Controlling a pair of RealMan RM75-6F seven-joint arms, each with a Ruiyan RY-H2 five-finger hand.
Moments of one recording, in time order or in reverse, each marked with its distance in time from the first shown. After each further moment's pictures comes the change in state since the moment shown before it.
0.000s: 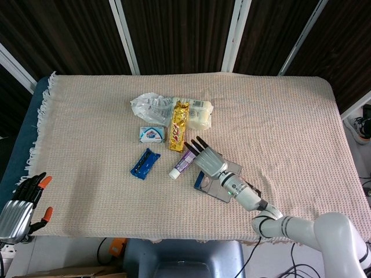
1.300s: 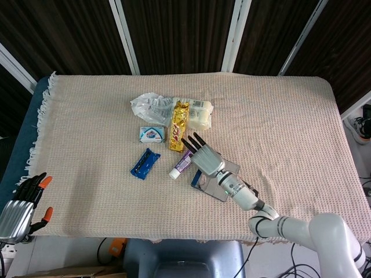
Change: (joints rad) left arm 0.000 0.000 0.000 -0.002 -0.003 -0.005 0.007; right arm 0.003 -0.023 0.003 0.022 -0.019 0.075 -0.007
